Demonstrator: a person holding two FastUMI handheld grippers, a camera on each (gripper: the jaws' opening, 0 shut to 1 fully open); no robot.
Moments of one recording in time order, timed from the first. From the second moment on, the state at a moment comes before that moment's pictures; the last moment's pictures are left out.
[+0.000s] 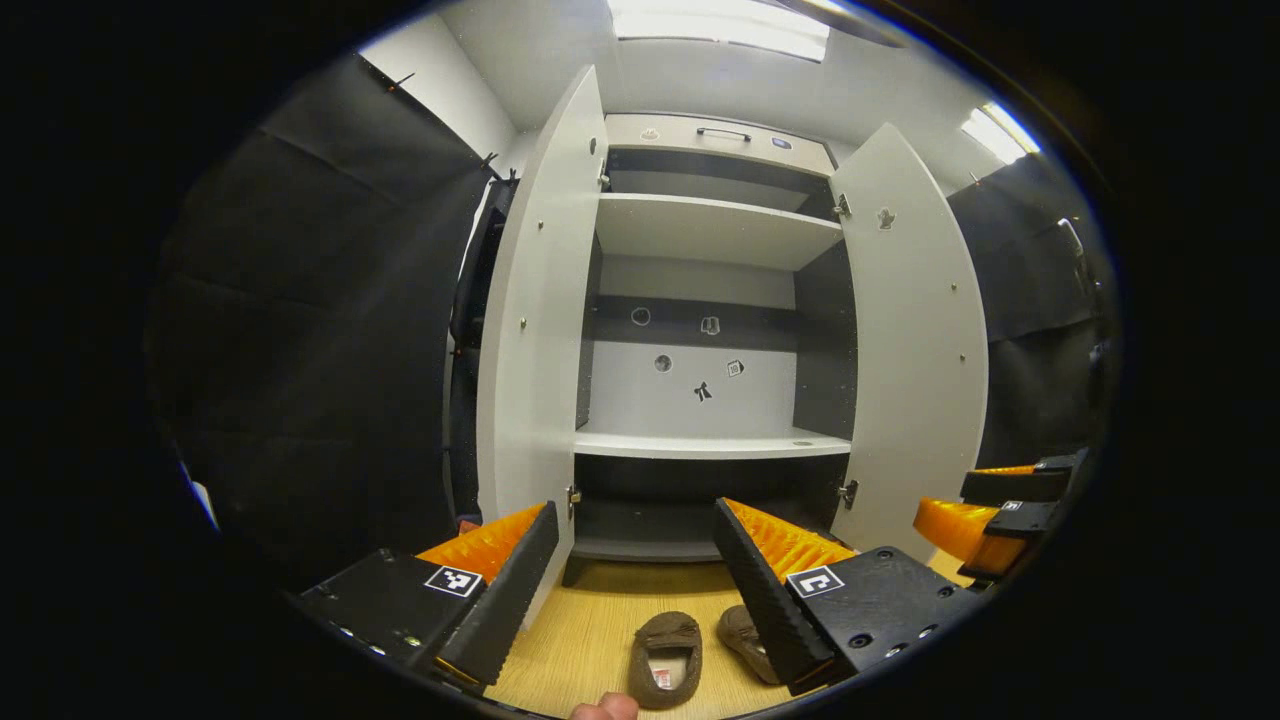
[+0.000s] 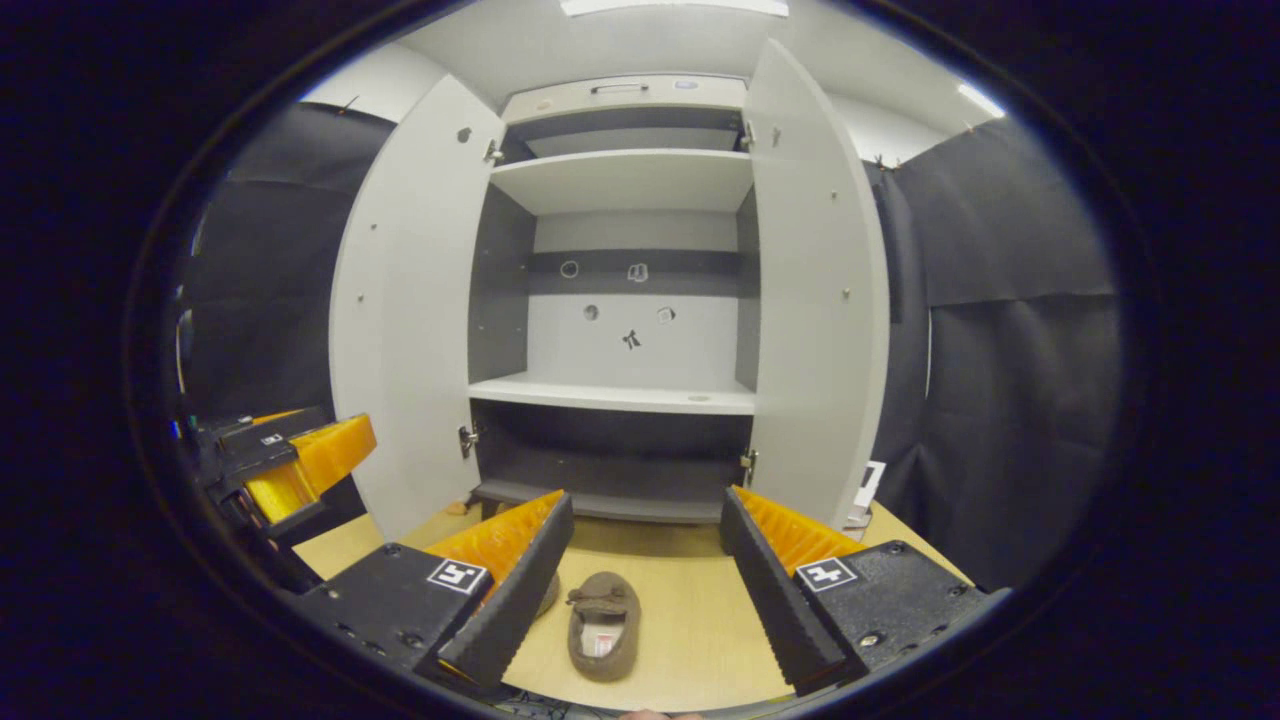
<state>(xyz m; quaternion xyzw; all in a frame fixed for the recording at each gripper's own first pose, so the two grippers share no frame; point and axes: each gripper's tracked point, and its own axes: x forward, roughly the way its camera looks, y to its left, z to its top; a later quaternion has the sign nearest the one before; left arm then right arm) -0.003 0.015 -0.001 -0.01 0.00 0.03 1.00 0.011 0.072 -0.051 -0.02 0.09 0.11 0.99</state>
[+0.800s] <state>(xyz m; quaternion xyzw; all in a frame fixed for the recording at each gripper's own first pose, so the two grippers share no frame) -0.015 0.057 -0.001 -0.02 0.01 0.07 1.00 0.018 0.148 -0.233 -0.06 0.33 0.21 0.92</state>
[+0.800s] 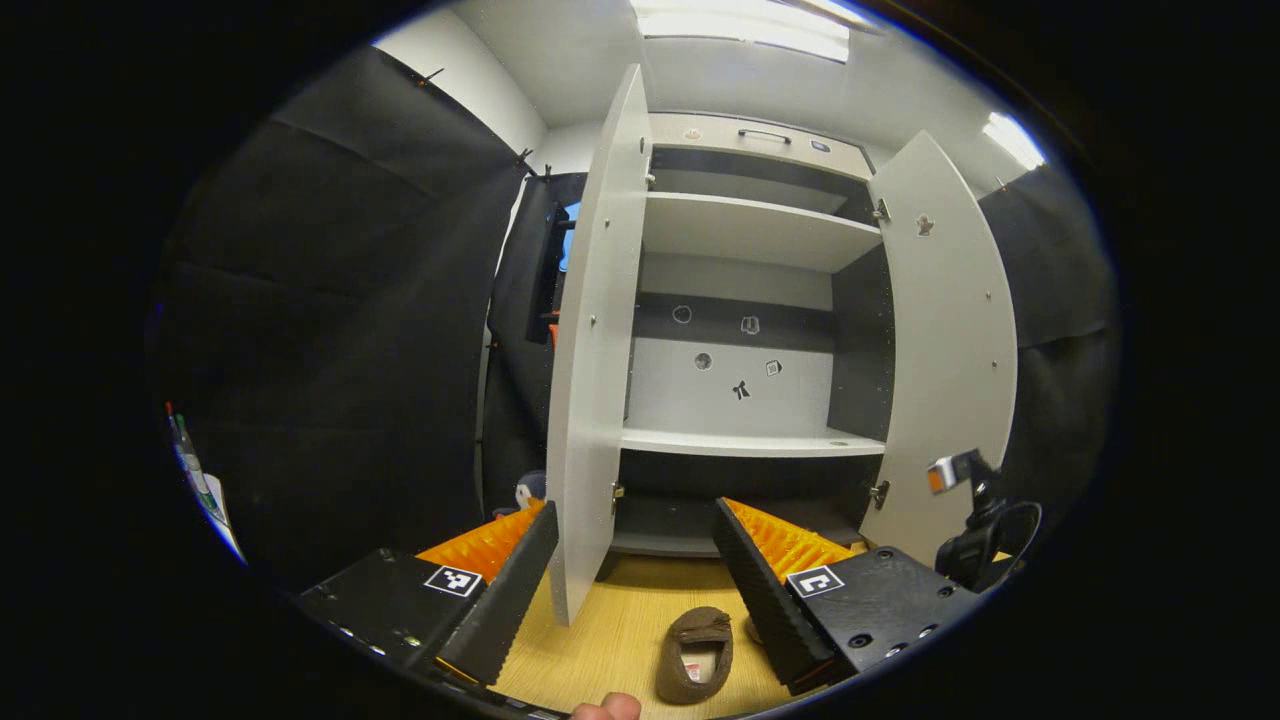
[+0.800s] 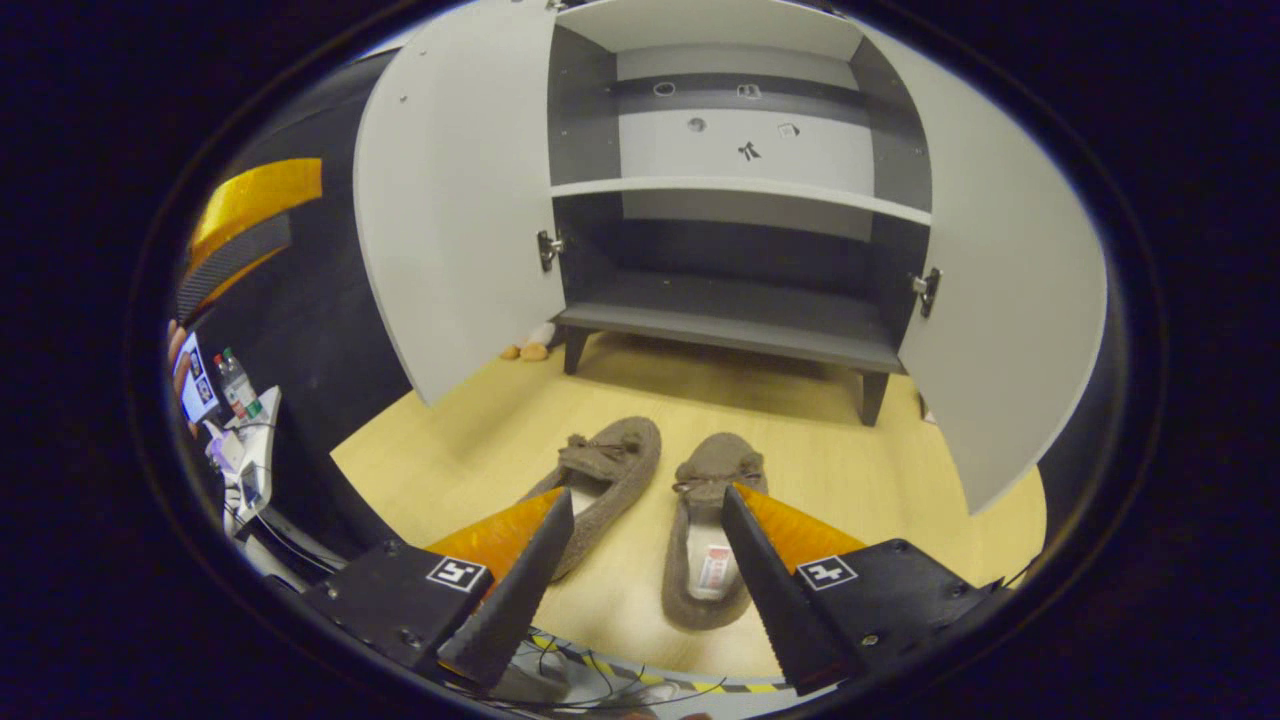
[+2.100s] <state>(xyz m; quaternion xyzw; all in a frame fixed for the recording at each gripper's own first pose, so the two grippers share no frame) -0.027 0.063 0.005 -0.04 0.01 0.06 1.00 0.092 0.148 -0.349 -0.08 0.36 0.15 0.92</state>
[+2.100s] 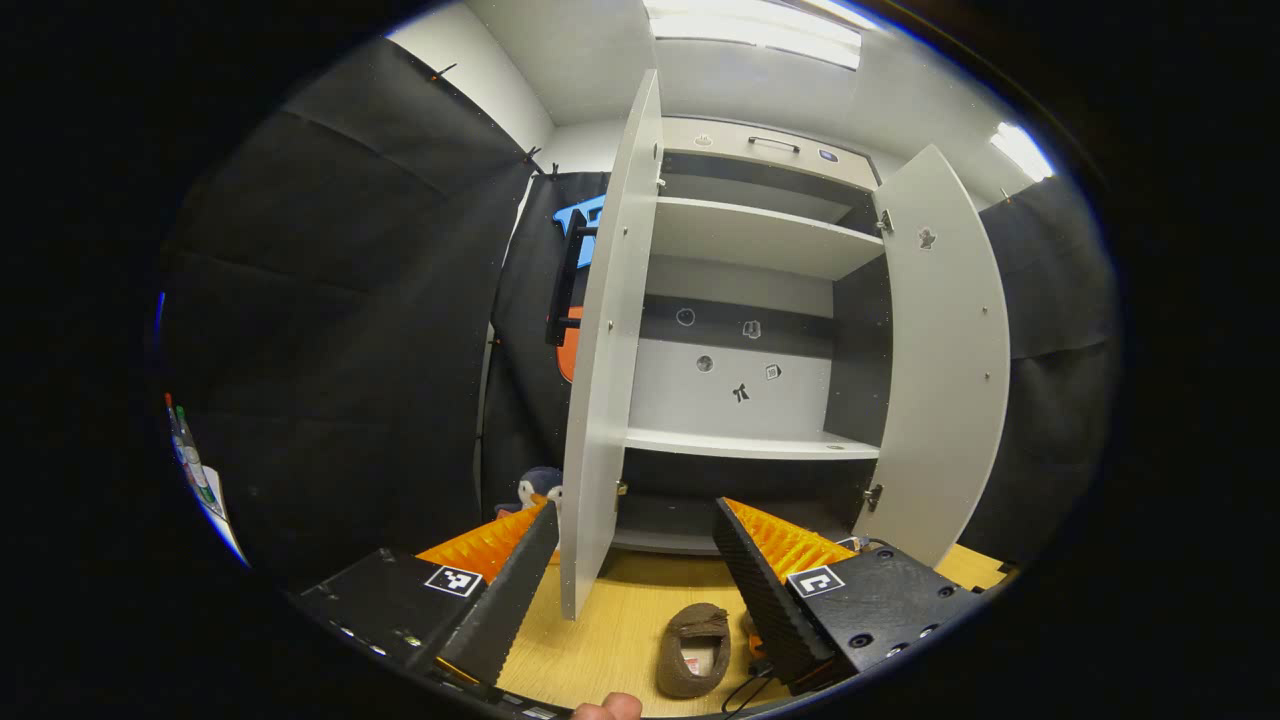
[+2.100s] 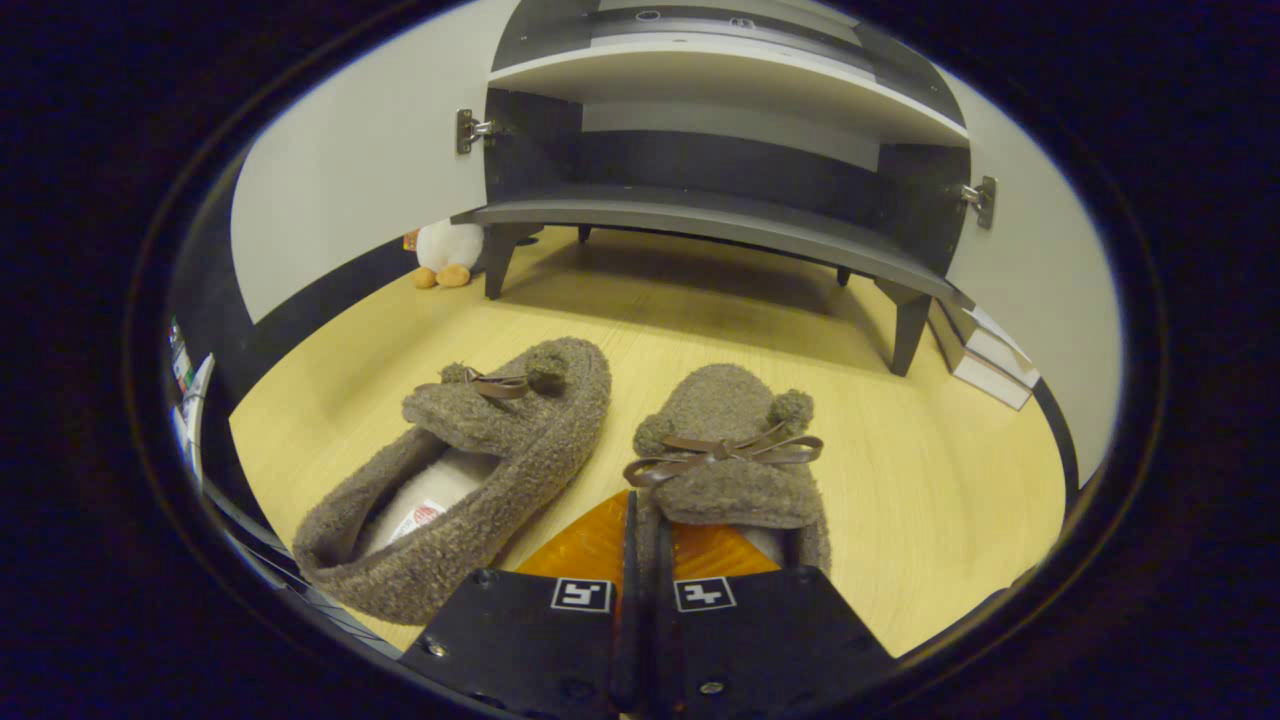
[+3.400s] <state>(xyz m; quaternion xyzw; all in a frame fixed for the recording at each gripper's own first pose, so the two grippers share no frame) -0.019 0.038 -0.008 -0.03 0.01 0.02 1.00 0.253 0.156 0.061 -0.05 0.06 0.15 0.99</state>
